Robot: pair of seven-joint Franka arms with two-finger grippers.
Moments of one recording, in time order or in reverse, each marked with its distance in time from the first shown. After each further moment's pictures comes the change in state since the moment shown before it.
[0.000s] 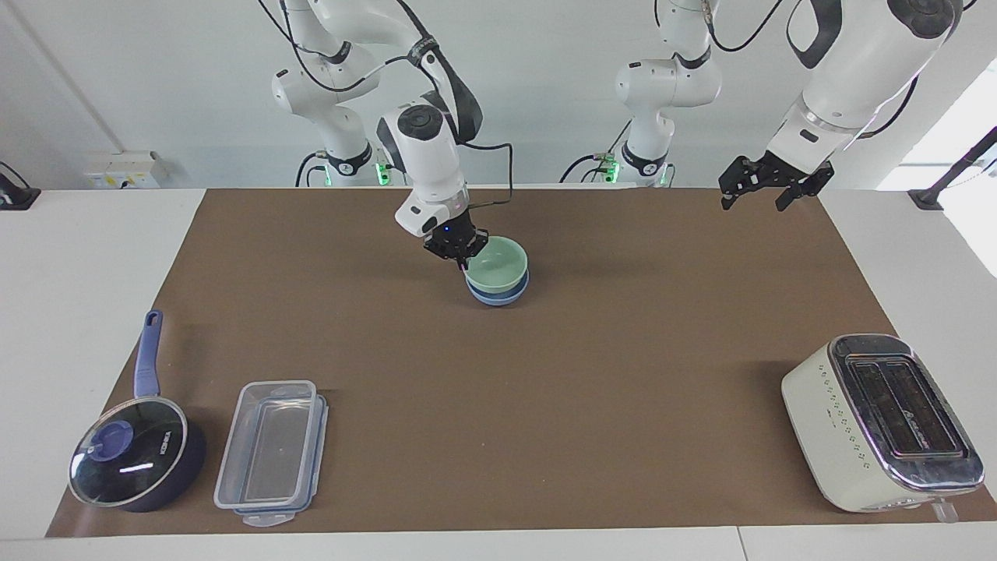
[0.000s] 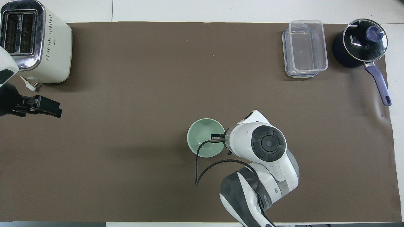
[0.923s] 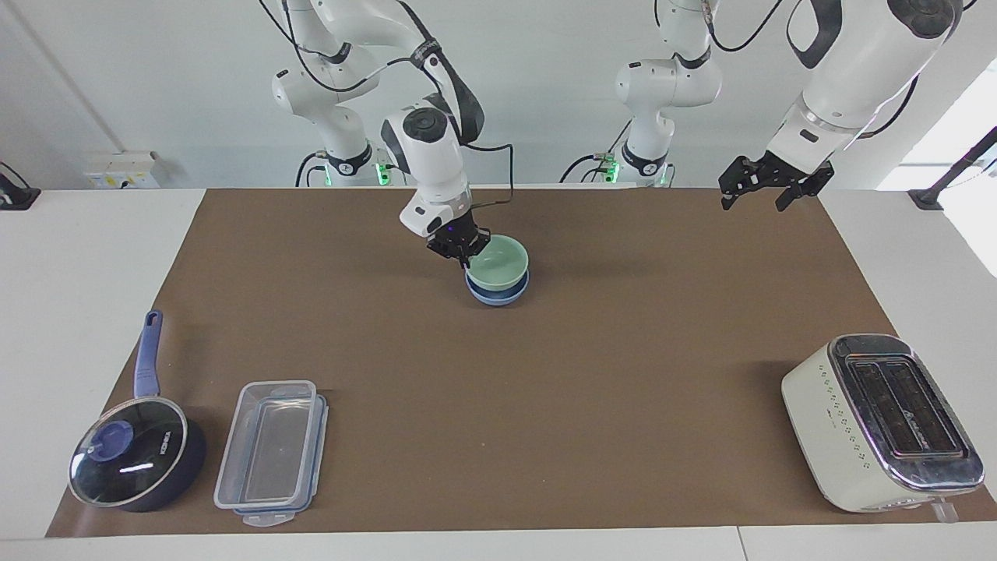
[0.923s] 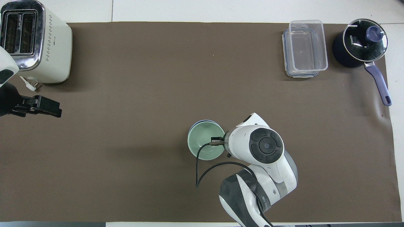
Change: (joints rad) left arm 0.000 0.000 0.000 0.000 0.000 0.000 0.000; right arm 0.006 0.000 0.000 -0.020 0.000 0.003 0.000
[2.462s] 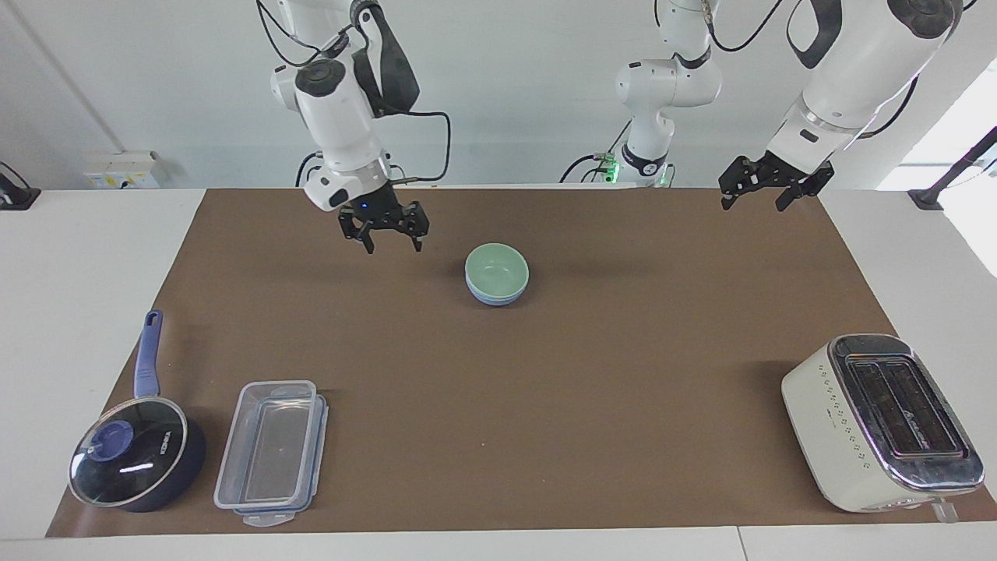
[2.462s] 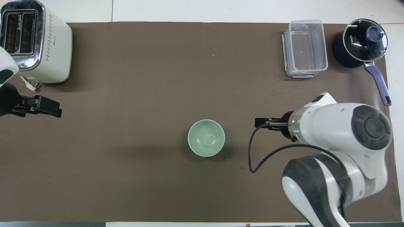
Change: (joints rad) left arm 0.000 0.000 0.000 0.000 0.000 0.000 0.000; right arm -0.292 -0.216 -0.025 0.034 0.000 -0.232 -0.179
